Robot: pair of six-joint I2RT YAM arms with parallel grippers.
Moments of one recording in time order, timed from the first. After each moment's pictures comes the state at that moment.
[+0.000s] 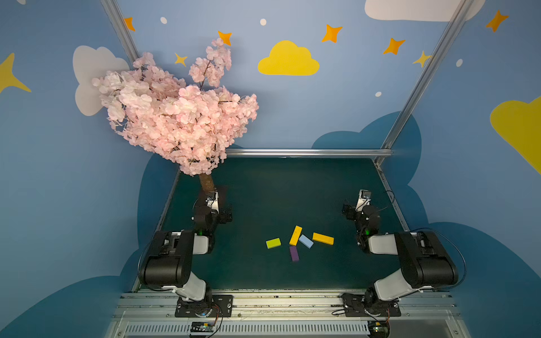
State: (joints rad) left arm 0.03 1.56 0.36 0.84 0.10 -0.01; right arm 0.10 1.55 0.37 0.89 0.20 0.02
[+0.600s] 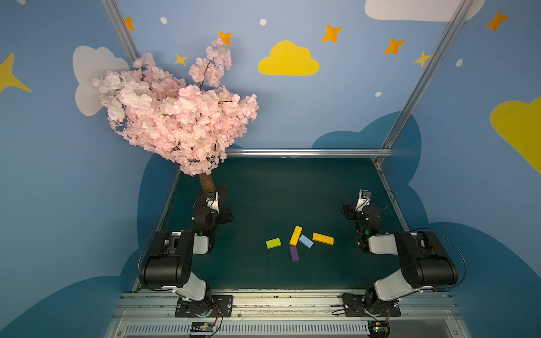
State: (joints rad) left arm 0.03 1.56 0.36 0.84 0.11 0.00; right arm 0.10 1.55 0.37 0.89 0.20 0.02
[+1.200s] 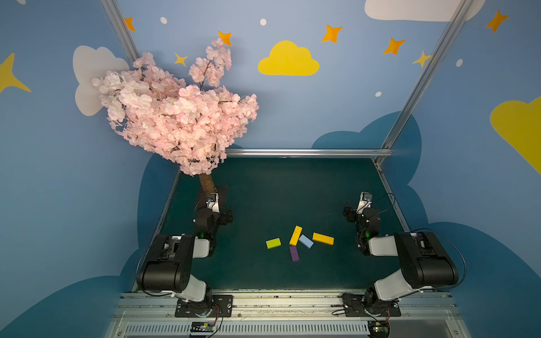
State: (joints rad) left arm -0.03 1.48 0.33 0.81 -0.02 0.01; right arm 0.10 1.55 0.32 0.92 0.24 0.02
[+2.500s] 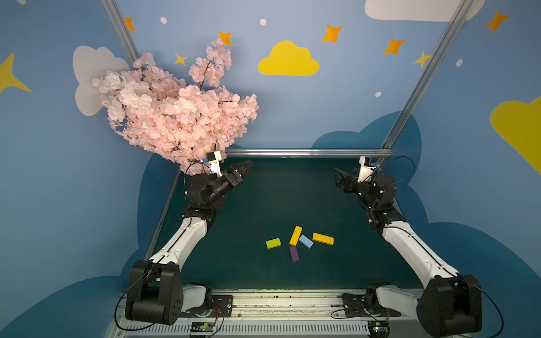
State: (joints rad) left arm -0.09 1.31 0.86 0.62 0.67 -1.10; right arm 0.21 1.23 0.84 0.21 -0.22 0.26
